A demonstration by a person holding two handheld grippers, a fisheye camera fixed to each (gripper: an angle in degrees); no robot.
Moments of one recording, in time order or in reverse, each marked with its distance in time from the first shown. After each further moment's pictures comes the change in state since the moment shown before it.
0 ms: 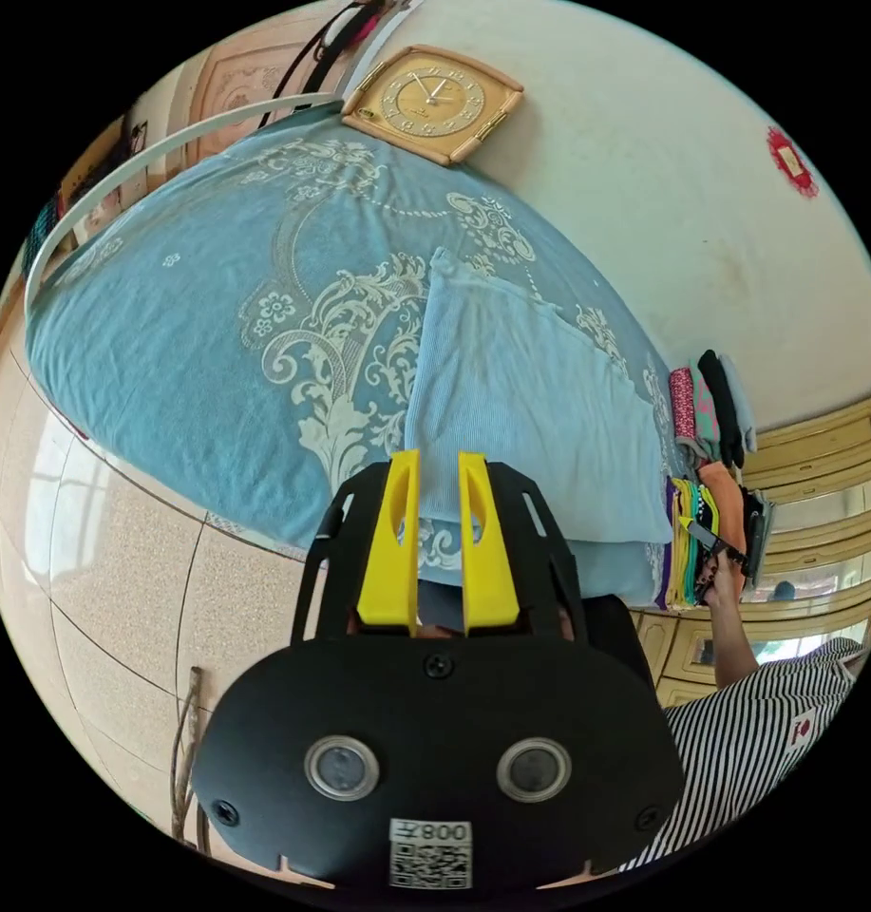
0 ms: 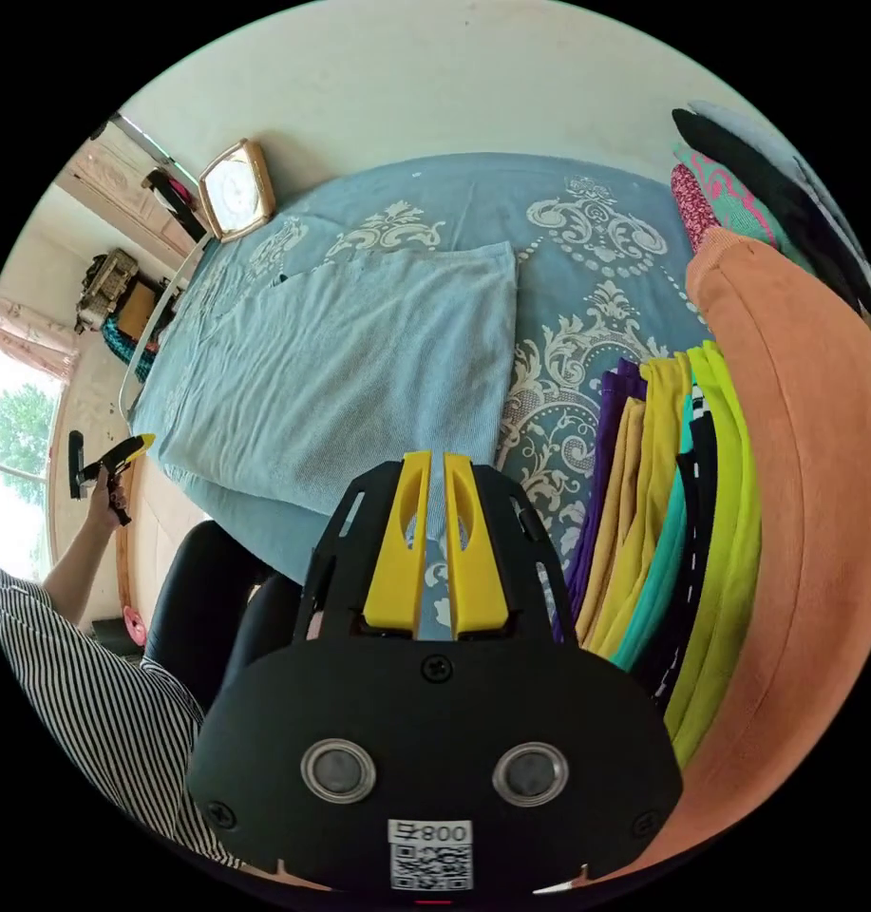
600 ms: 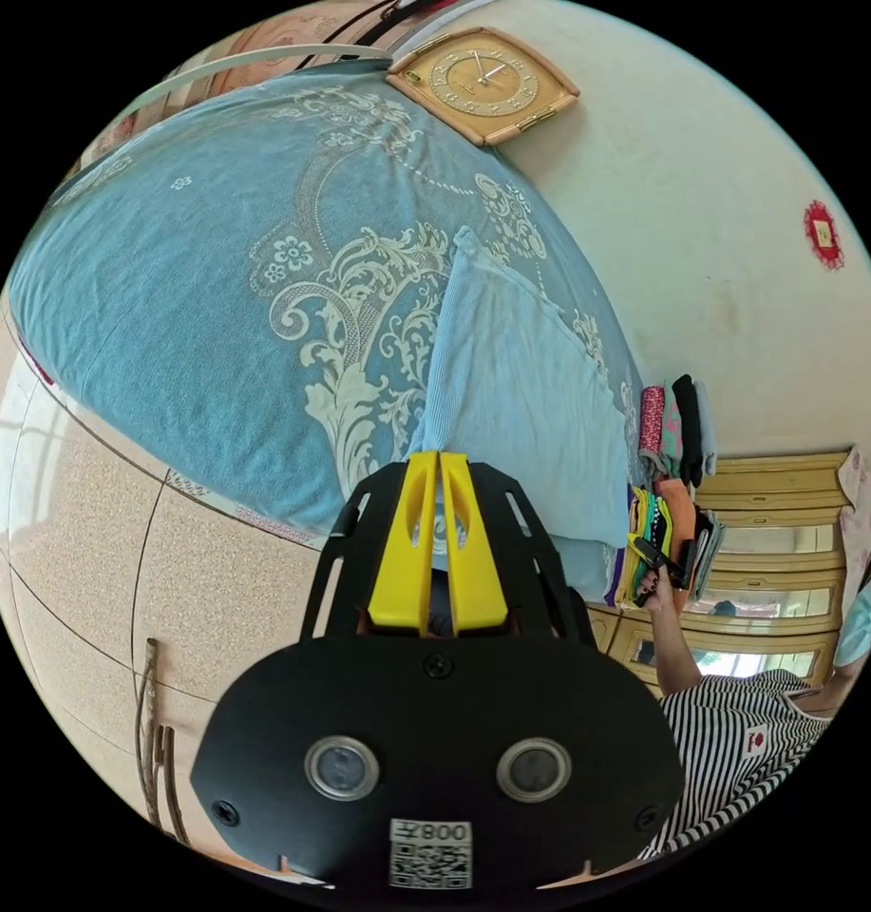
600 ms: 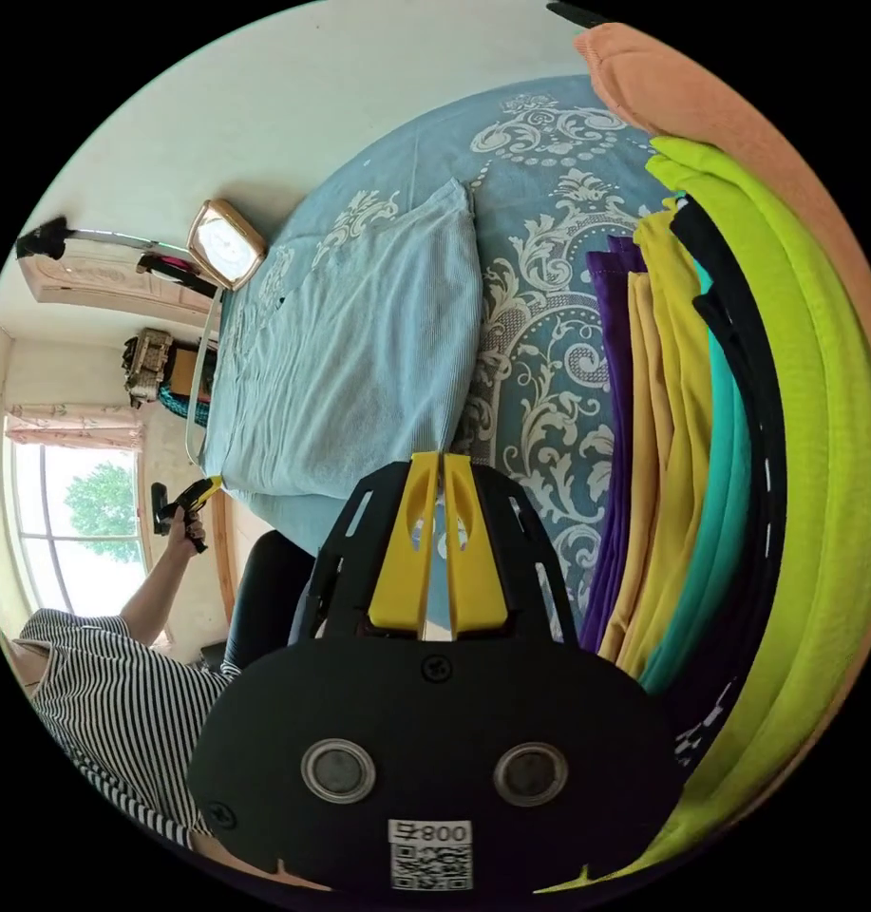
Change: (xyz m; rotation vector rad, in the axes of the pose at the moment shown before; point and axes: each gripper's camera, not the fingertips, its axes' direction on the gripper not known) left arm -0.010 0.037 -0.014 -0.056 0.122 -0.088; right arm 0.086 0.047 0.009 -0.029 -0.270 0.140
